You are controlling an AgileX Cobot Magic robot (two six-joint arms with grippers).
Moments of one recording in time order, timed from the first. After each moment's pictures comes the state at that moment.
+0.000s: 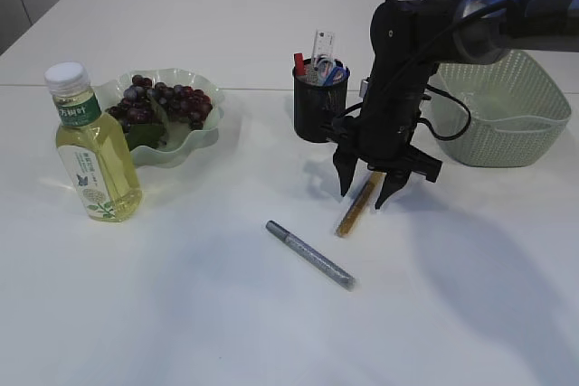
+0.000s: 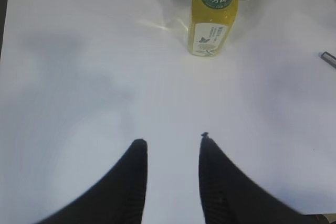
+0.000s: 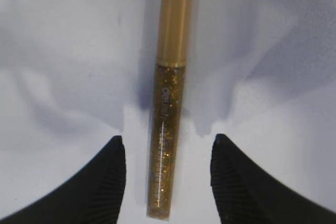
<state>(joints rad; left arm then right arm) -0.22 0.98 -1.20 0.12 1.26 -0.20 0.34 2.28 -1.80 0.13 1.10 0.74</state>
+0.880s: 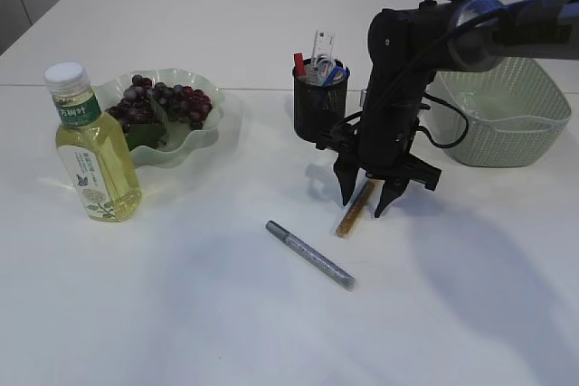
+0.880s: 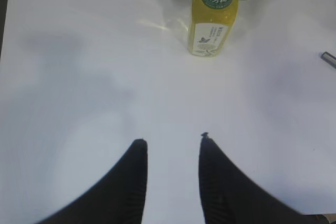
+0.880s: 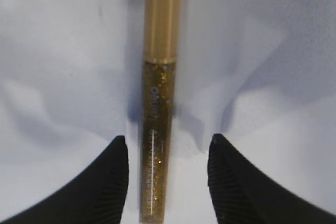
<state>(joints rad) -0.22 0.98 -1.20 0.12 1.26 -0.20 0.34 2.30 -1.80 0.13 1.12 0.75</state>
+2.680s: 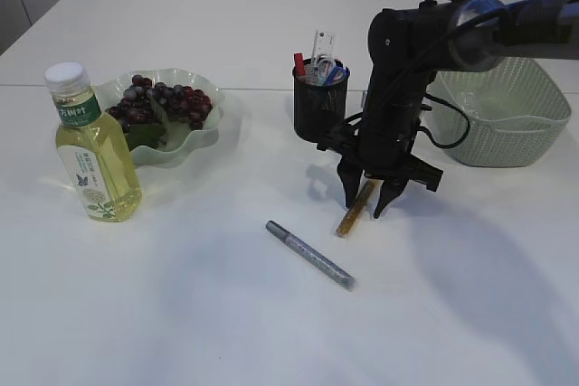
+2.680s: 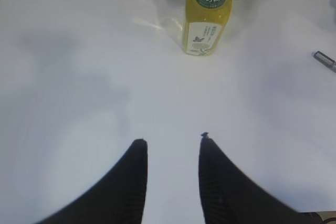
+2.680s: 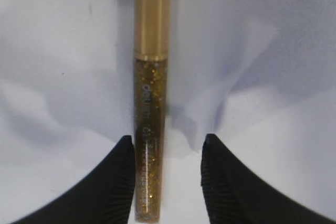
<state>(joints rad) -0.22 0.98 -1.20 0.10 1.26 -0.20 0.34 2.30 -1.80 0.13 1.13 0.76</state>
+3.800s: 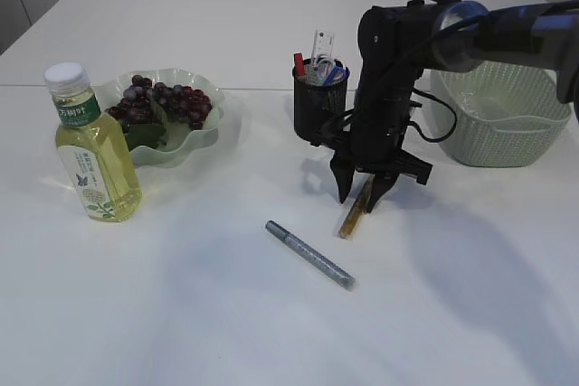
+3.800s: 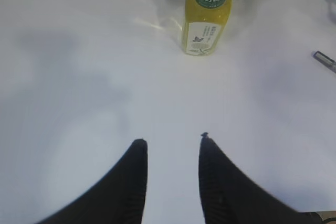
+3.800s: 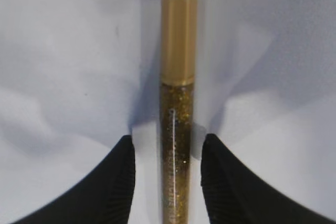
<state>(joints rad) -0.22 0.98 -1.20 0.10 1.26 -0.20 0.34 2.39 -1.94 0.13 1.21 0.78</state>
